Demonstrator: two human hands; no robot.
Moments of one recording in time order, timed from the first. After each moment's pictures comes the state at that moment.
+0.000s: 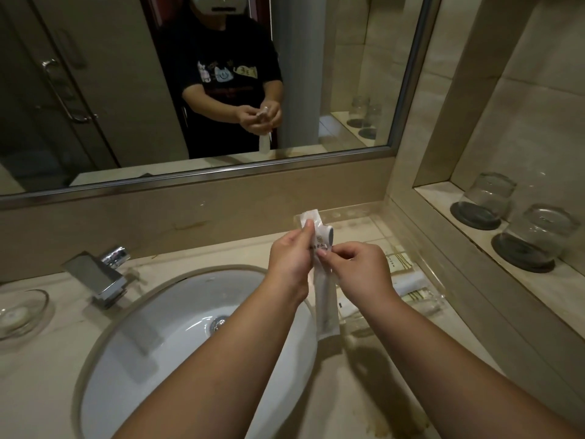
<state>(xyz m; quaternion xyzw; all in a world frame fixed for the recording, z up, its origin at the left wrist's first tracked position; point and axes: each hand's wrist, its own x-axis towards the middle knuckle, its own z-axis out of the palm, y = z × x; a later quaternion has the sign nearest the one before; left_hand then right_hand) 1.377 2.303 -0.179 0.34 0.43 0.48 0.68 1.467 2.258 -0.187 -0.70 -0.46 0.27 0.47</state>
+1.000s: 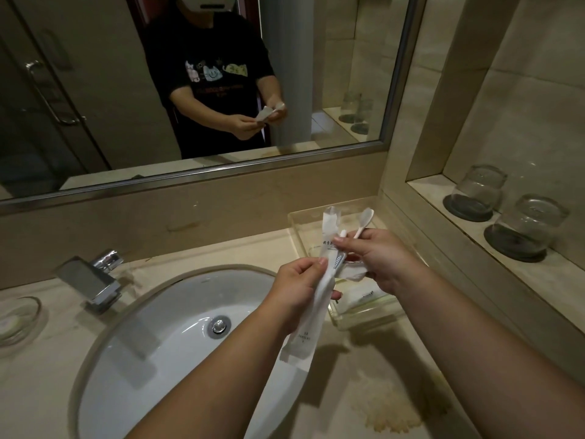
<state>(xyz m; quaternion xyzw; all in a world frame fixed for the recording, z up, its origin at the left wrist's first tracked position) 1.364 2.276 -0.203 0.47 0.43 0.33 0.70 1.512 2.272 -0.179 -0.61 -0.35 0.51 0.50</state>
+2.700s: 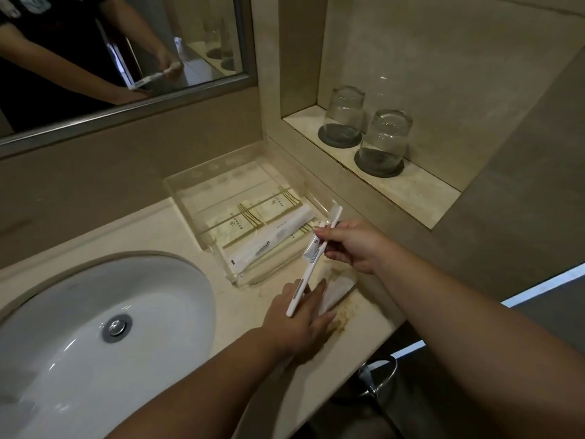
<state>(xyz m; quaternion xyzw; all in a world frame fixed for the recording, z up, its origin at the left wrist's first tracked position) 1.468 2.194 -0.346 0.95 0.25 0.00 0.20 1.640 2.181 -0.257 -0.66 -0.17 0.53 0.50</state>
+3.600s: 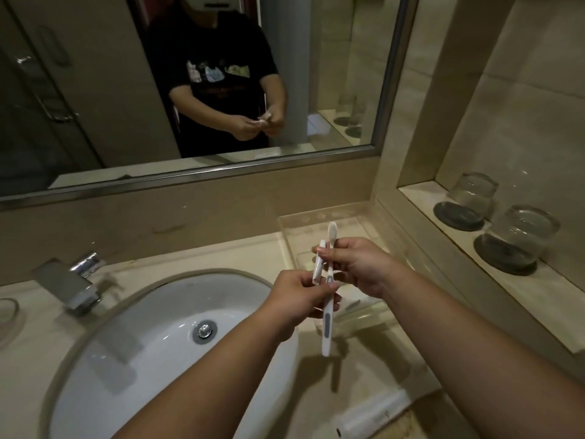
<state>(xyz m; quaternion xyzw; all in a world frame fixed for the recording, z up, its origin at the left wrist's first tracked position) 1.391 2.282 -0.217 0.53 0.44 0.27 0.67 1.536 2.289 -0.196 -0.54 -0.40 0.60 0.43</state>
